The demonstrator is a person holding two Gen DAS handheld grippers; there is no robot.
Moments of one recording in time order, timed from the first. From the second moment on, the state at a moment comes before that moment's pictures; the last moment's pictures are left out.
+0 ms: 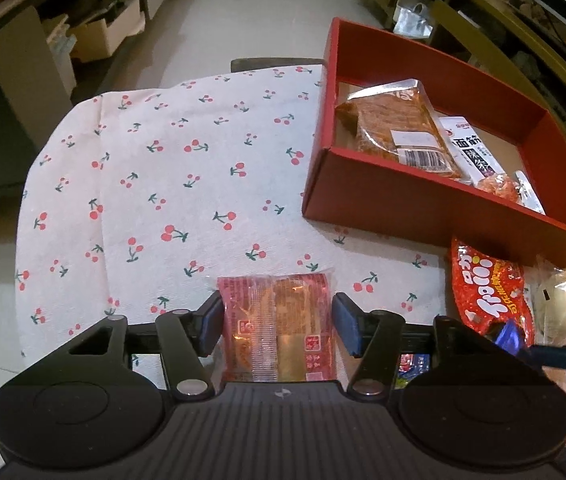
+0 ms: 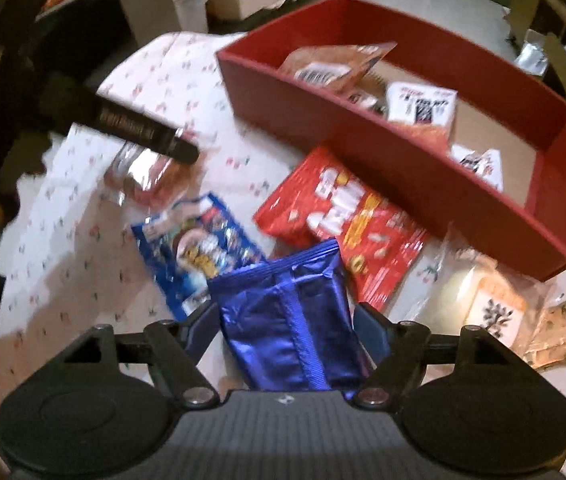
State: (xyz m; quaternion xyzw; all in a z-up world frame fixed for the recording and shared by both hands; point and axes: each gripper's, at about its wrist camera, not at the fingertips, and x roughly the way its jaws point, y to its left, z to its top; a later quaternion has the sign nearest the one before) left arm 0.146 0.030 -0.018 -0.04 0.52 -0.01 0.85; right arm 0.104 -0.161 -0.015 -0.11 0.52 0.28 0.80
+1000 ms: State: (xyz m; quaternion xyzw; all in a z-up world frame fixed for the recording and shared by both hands) left arm 0.145 0.027 -0.034 -0.01 0.54 0.00 0.84; right arm 0.066 -0.152 -0.038 -0.11 0.54 0.25 0.79
